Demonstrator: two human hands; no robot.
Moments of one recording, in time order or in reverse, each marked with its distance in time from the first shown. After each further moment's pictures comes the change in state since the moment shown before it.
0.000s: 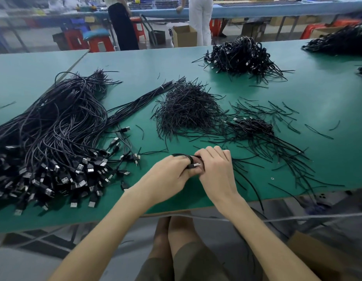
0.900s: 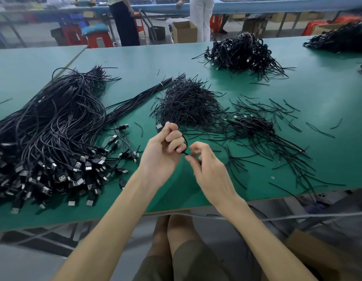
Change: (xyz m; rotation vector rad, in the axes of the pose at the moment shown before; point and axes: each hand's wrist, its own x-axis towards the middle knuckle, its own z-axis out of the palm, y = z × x) left_hand 0.034 0.003 -0.008 -2.157 0.268 -0.310; right_hand -0.005 -0.007 -0.009 0.377 -0.113 0.064
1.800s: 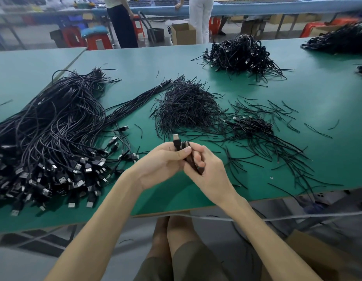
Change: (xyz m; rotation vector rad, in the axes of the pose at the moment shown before) left_hand -0.010 0.010 -0.017 0.657 -0.408 -0.177; right_hand 0.003 0.007 0.002 0.322 -0.064 0.075
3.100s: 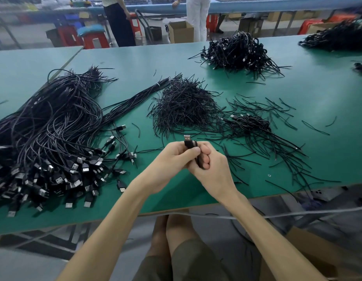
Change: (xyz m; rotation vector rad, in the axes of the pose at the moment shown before) left_hand 0.005 -0.007 0.030 0.352 0.203 0.075; right_hand 0.001 -0.006 -0.007 0.032 0.079 0.117
